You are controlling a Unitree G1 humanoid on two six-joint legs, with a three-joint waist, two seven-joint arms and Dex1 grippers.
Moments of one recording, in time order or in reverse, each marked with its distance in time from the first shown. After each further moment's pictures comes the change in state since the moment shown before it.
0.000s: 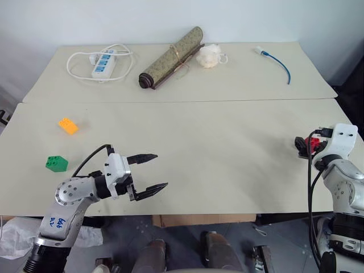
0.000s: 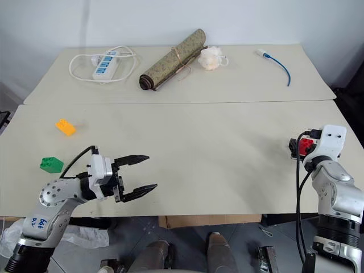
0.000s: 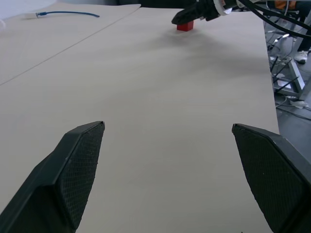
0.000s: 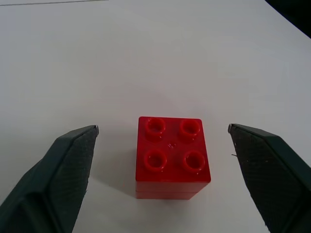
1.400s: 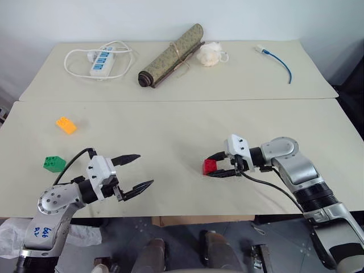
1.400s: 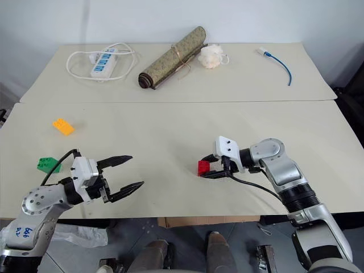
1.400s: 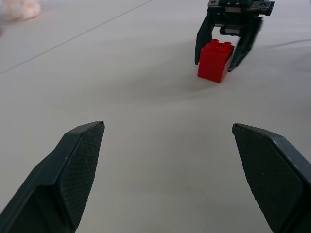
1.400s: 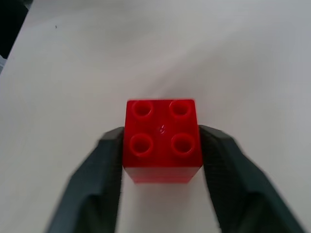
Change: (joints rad) left arm 0.127 0.023 0.139 -0.007 0.012 -0.002 0.054; right arm -0.289 -0.052 0.719 0.132 -0.176 -0.480 1.201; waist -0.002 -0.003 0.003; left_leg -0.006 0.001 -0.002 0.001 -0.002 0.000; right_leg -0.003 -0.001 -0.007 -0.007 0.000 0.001
